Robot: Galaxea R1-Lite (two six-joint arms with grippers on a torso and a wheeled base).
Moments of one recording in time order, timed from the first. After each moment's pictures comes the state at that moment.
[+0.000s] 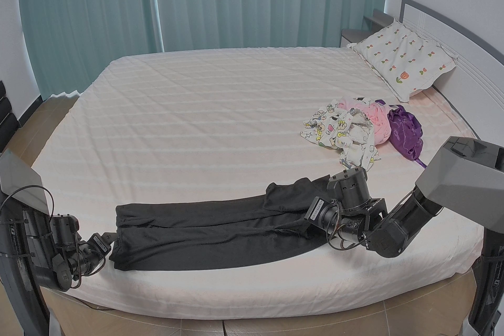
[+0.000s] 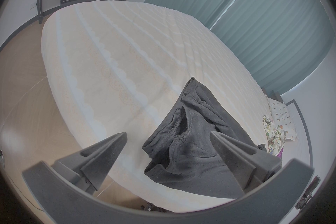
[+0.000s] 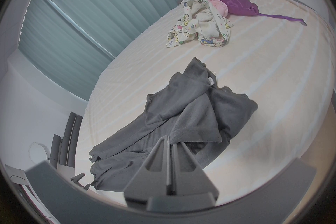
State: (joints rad) left arm 0.23 2.32 -0.18 -1.43 -0.10 -0.67; right arm 0.57 2.22 -0.88 -0.70 -0.22 0.88
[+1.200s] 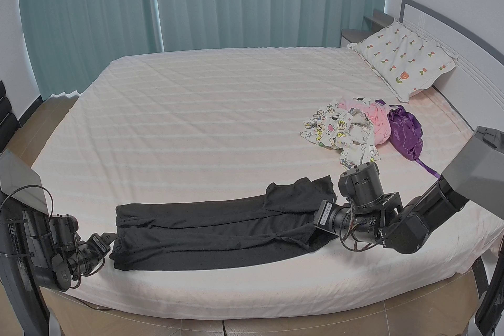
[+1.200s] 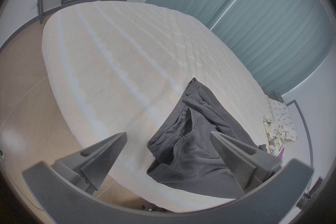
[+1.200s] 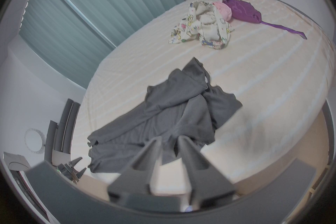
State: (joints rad) left arm 0.23 2.32 -0.18 -1.43 -0.10 -0.67; right arm 0.57 2.10 -0.84 -0.55 -0.18 0.81
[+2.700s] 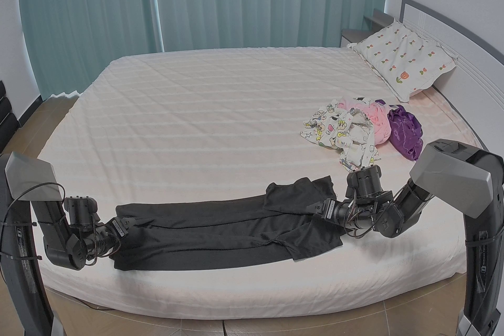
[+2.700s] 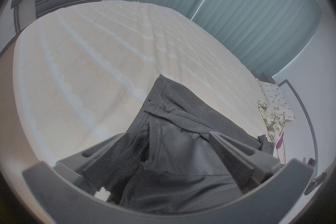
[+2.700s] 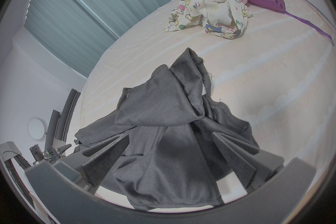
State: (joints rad) left arm 0.13 2.34 -0.47 -1.18 -0.13 -0.58; right arm 0.35 2.40 -1.03 -0.67 0.08 0.59
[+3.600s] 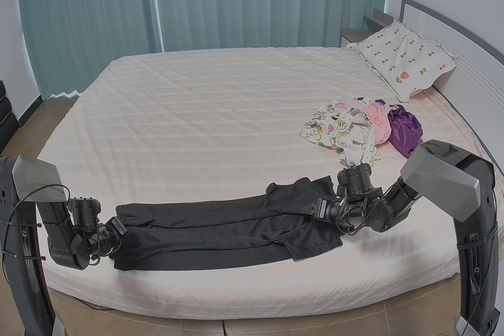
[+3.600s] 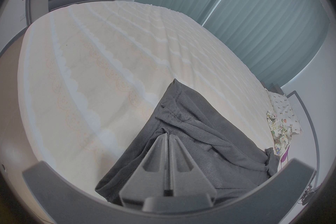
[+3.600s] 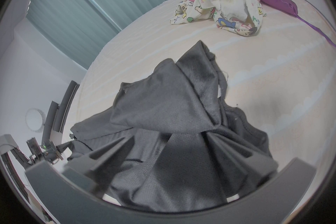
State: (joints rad) left arm 0.13 2.39 -0.51 -1.19 -0.04 -0.65; right arm 0.36 2.47 -1.17 -0.56 0.10 0.53
